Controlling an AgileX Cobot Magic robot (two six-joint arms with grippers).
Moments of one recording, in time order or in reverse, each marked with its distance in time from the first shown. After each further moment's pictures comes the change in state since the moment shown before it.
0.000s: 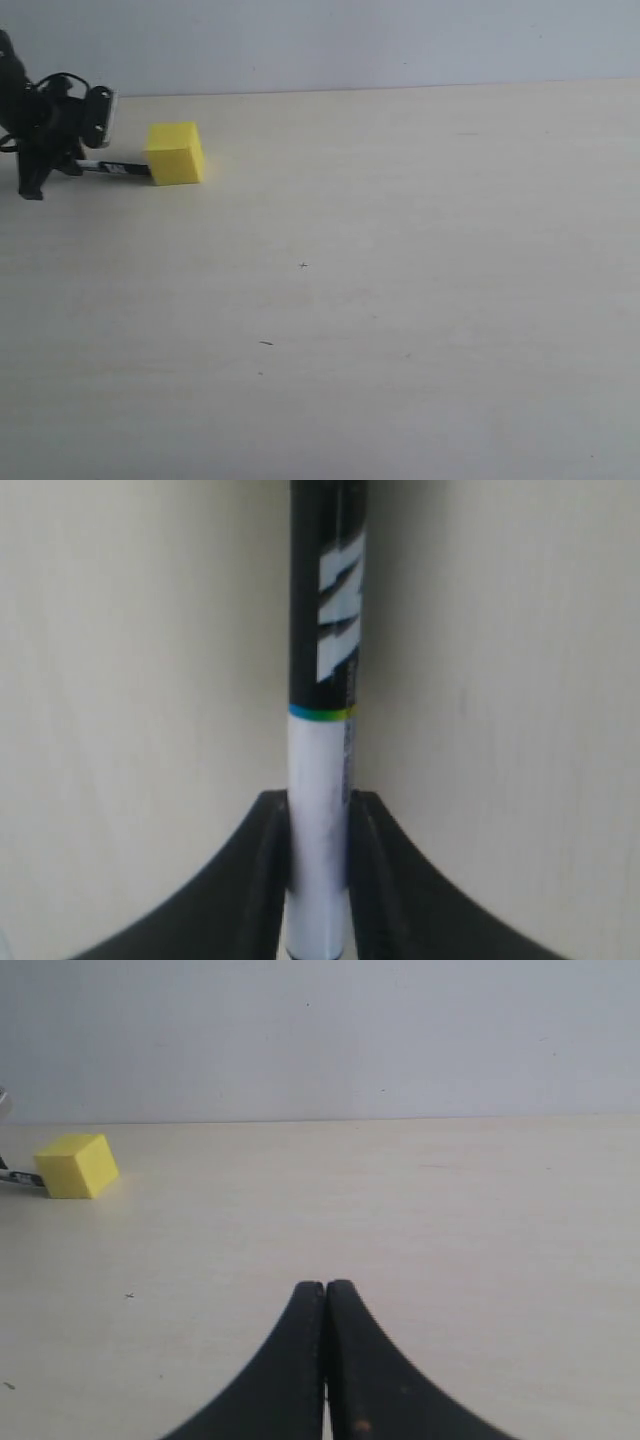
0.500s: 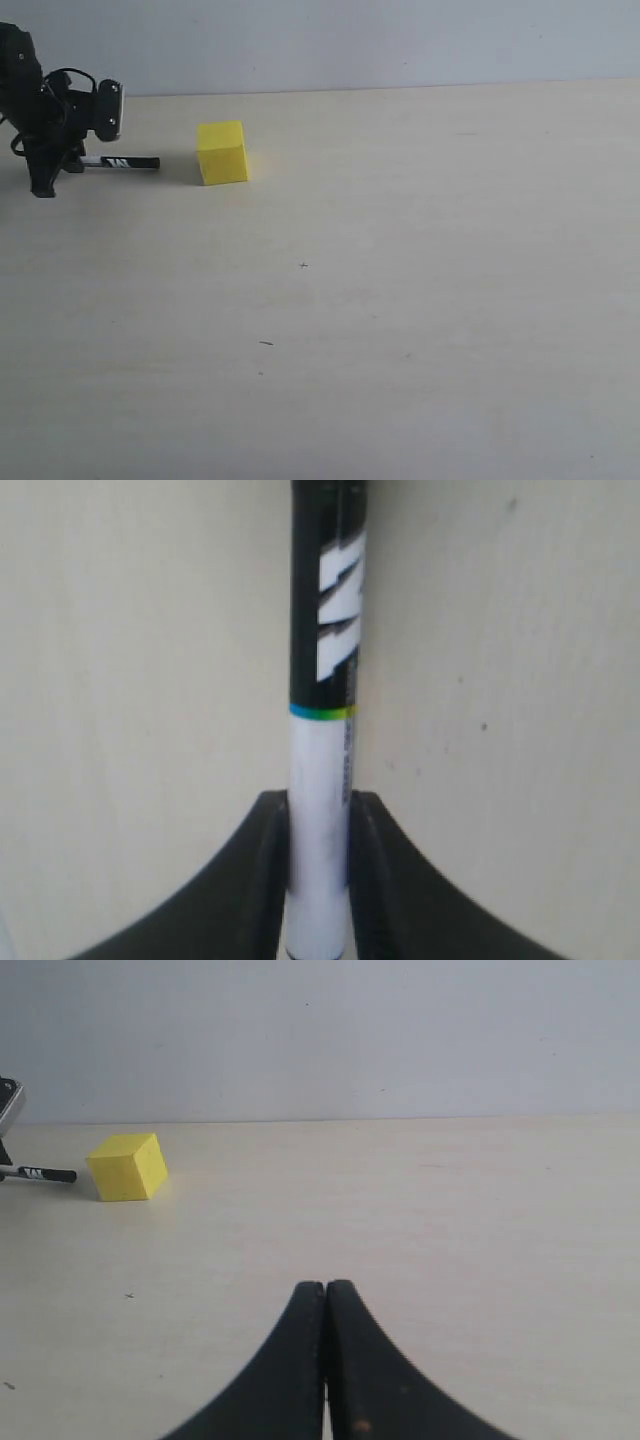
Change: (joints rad) left arm -0.050 -0.006 0.000 0.137 0.005 -0.259; right arm 0.000 0.000 0.000 0.000 0.000 0.000
